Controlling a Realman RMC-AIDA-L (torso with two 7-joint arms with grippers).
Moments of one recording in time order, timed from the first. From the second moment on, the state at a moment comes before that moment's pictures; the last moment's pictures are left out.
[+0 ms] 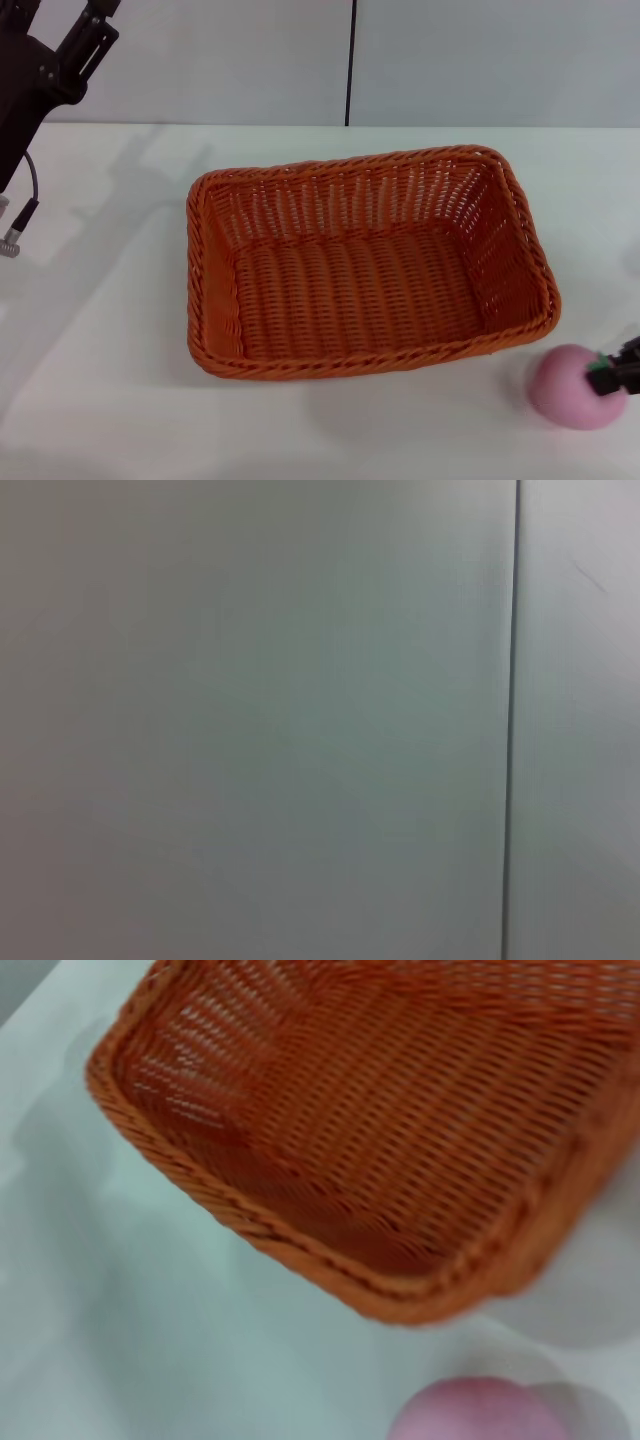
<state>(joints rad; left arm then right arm) -0.43 -2.07 1.07 0.17 0.63 1.66 -0.68 0.52 2.01 -0.68 -1.00 -2.55 -1.93 1.89</state>
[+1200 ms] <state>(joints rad) -0.43 -2.07 1.04 0.17 0.63 1.66 -0.69 0.43 1.97 -0.28 -0.85 -1.80 -1.98 1.64</state>
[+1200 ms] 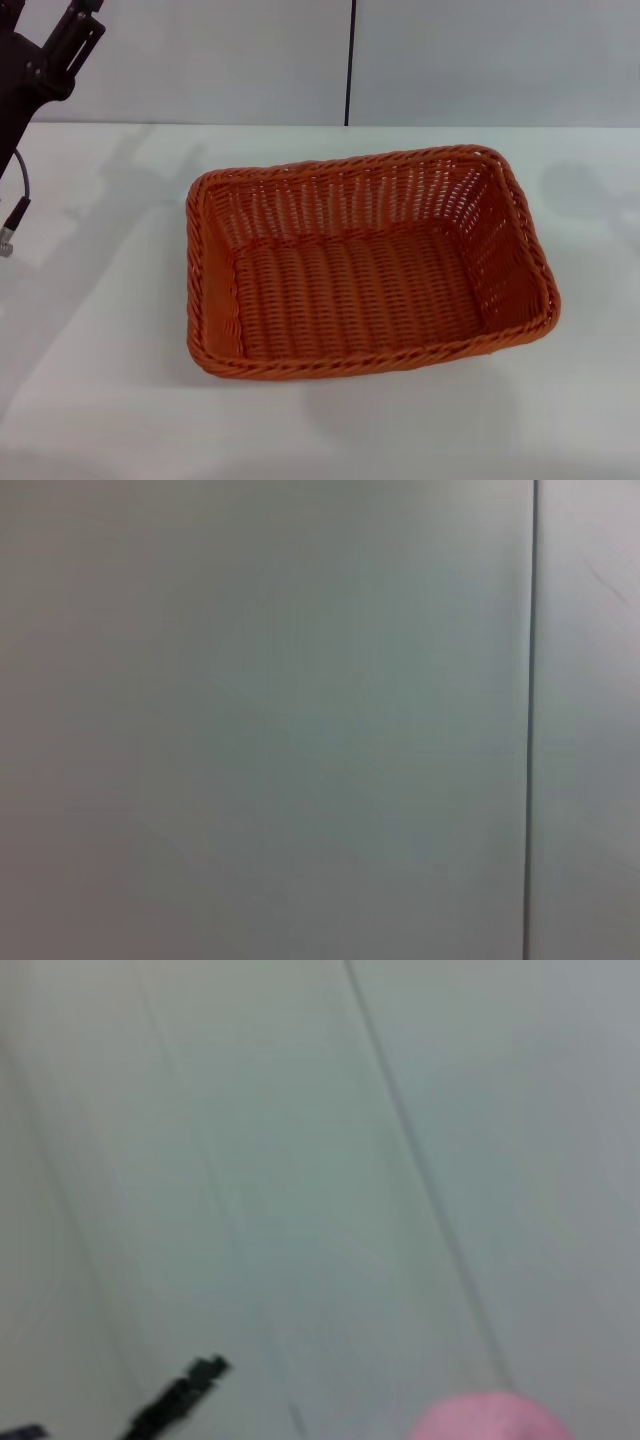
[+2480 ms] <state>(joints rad) -0.43 -2.07 1.05 0.15 0.63 1.66 -0.69 0.46 1.99 -0.54 -0.68 -1.79 -1.87 1.56</state>
